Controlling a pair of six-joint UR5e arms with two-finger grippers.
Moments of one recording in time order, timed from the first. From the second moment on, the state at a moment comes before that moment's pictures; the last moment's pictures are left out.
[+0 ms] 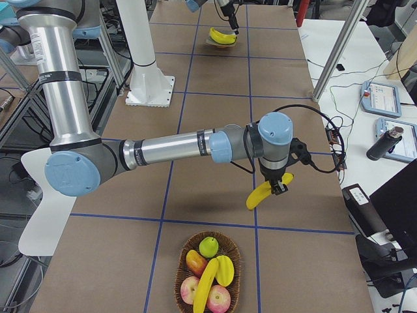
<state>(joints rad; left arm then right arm) -0.75 -1.70 -2.08 -2.02 -1.68 -1.13 1.57 -1.39 1.65 -1.54 2.39 -0.18</state>
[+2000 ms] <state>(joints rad) -0.53 -2.16 -2.03 -2.23 -1.70 -1.33 0.92 -1.01 2.01 -1.31 2.22 1.39</state>
